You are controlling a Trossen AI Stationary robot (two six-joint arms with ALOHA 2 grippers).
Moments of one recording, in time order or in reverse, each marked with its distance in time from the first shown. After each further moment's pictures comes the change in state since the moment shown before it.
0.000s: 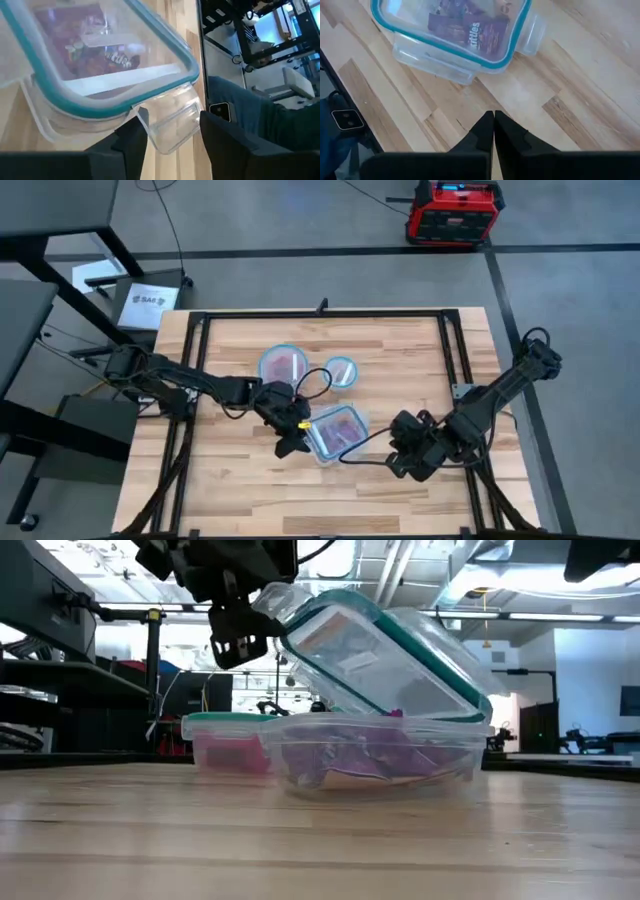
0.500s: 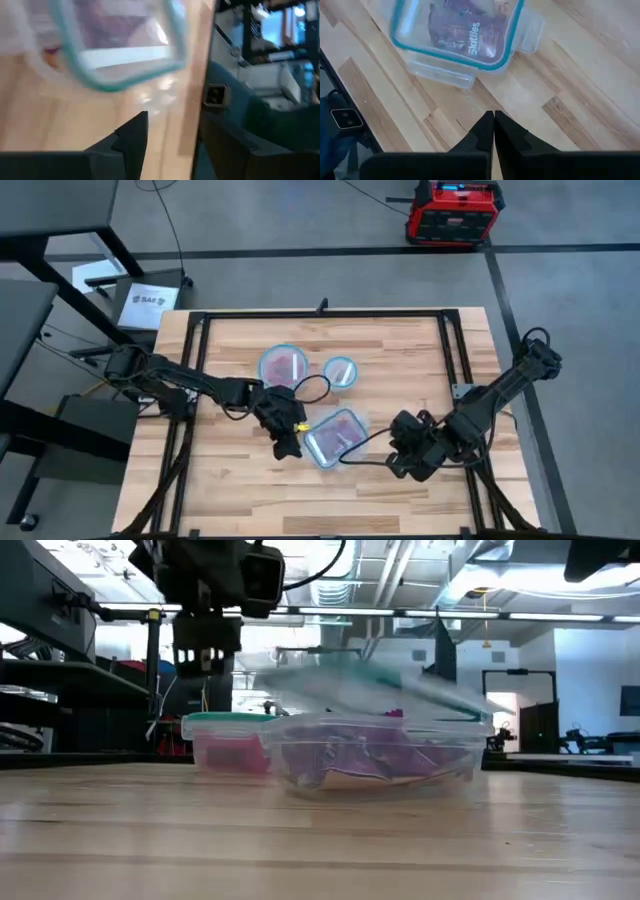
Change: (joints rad) left arm -0.019 0.001 0.000 -0.113 0.076 -0.160; right arm 0.000 0.000 0.000 0.000 0.000 -0.023
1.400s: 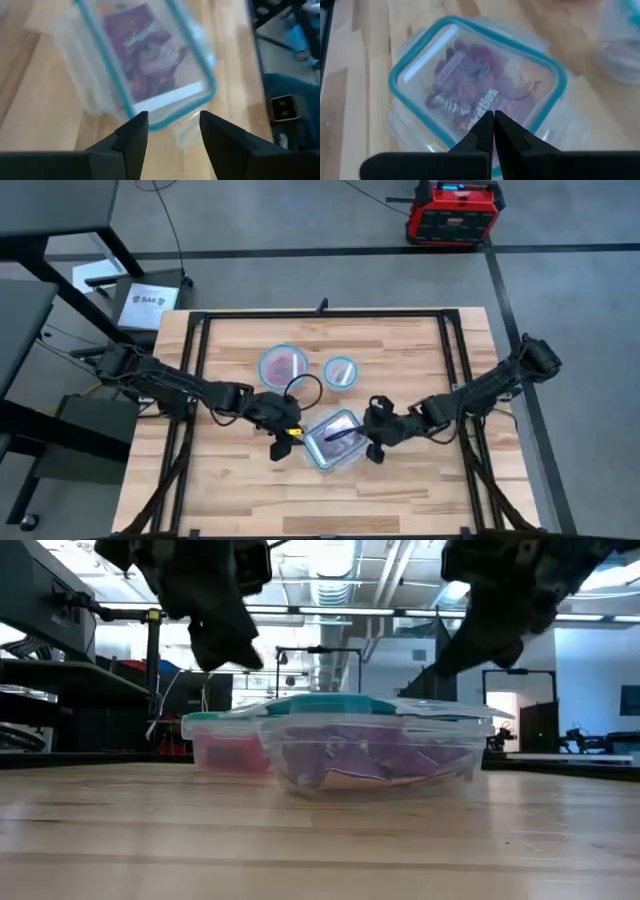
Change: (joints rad) left arm -0.060 -0.077 -0.082 0.047 -0.386 0.338; right arm -0.277 0.001 -0.451 0.883 -0.041 -0.696
